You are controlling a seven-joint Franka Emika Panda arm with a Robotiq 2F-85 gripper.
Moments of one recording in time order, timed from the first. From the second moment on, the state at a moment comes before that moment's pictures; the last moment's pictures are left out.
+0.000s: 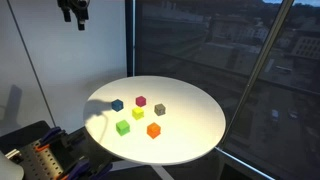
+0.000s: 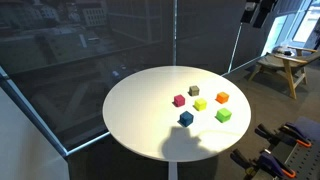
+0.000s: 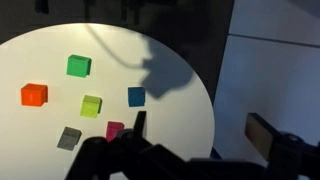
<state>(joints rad) 0.14 -0.60 0.05 -2.31 0.26 1.77 0.09</state>
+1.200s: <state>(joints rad) 0.10 -0.59 0.06 -2.31 0.26 1.77 0.09</state>
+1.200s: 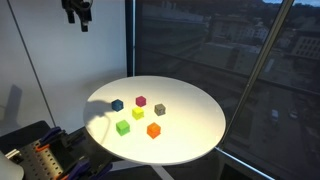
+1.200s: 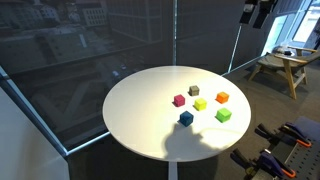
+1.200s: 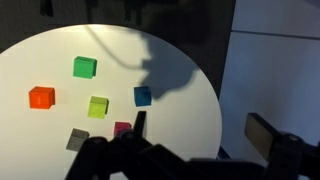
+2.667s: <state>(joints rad) 0.04 -0.34 0.10 -2.36 0.14 2.05 0.17</state>
